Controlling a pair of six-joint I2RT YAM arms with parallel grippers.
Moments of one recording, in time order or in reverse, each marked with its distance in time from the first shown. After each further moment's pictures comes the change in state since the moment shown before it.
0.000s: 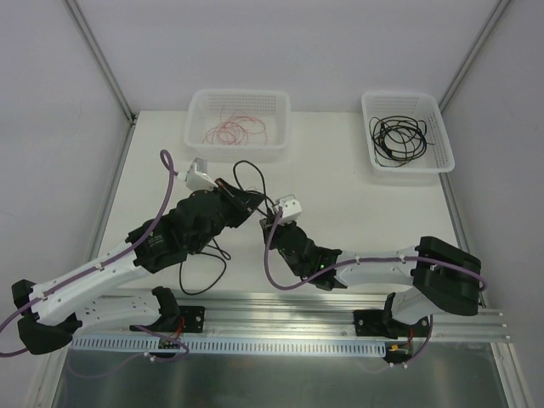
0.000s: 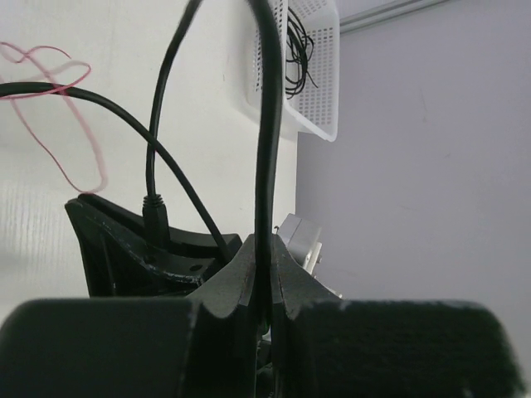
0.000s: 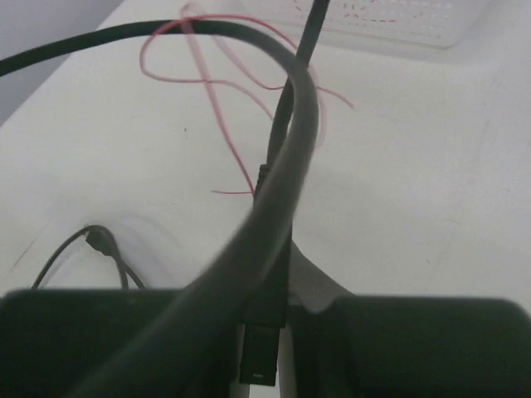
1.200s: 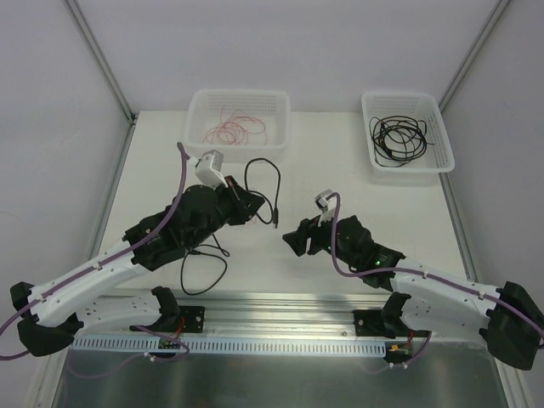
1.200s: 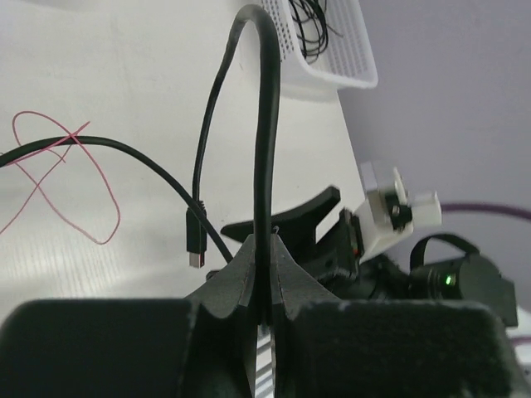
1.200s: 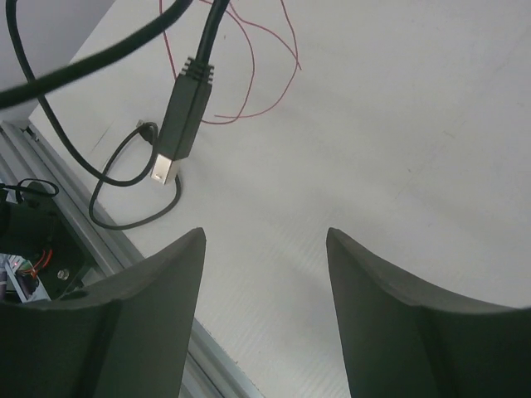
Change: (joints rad) left arm 0.034 -0.003 0.027 0.006 0.095 0.380; right arm -0.264 -0.516 -0.208 -0.401 -0.586 0.083
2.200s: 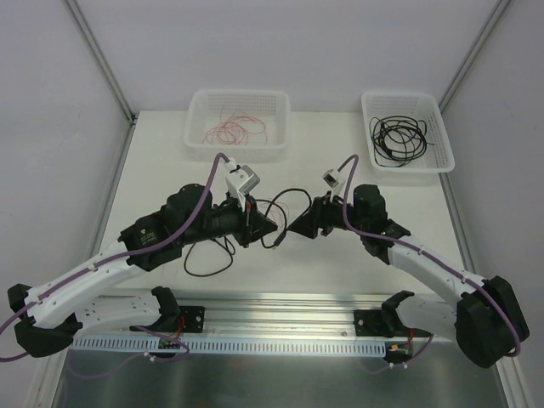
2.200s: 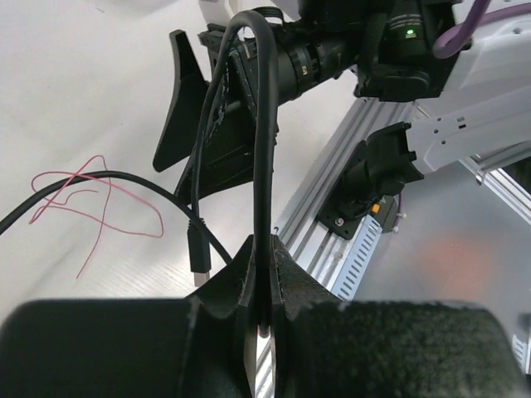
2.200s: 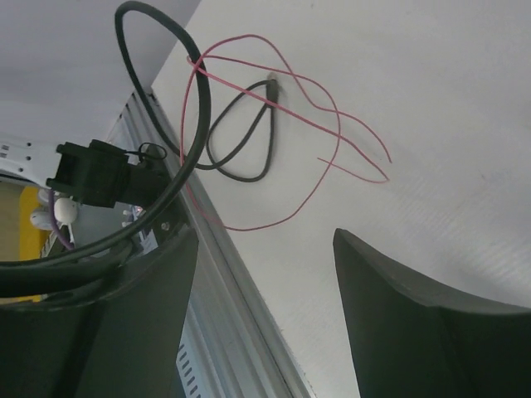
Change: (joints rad) left arm 0.000 -0.008 0.020 -0.002 0.510 0.510; right arm -0.433 0.141 0.122 -0.056 -0.703 0.068
